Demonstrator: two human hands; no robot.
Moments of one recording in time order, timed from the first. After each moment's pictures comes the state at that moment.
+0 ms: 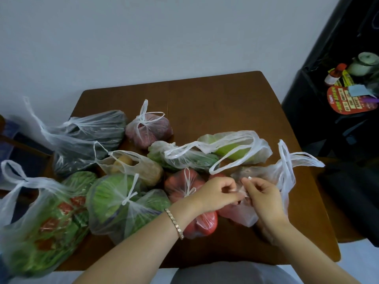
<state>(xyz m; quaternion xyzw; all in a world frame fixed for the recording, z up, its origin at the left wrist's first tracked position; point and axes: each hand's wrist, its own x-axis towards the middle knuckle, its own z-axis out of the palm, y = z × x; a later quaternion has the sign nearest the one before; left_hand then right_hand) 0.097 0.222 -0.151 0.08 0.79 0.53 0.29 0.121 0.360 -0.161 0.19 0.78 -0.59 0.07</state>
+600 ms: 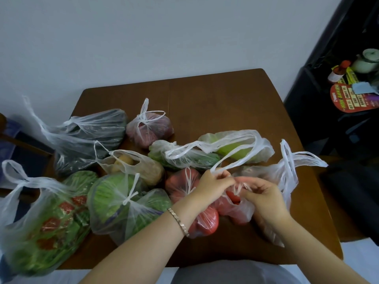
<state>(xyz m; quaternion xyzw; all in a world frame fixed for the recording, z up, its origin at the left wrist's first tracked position) 0.086 0.223 -0.156 -0.04 0.75 0.62 0.23 0.122 0.364 -0.153 0.09 0.72 -0.67 0.11</state>
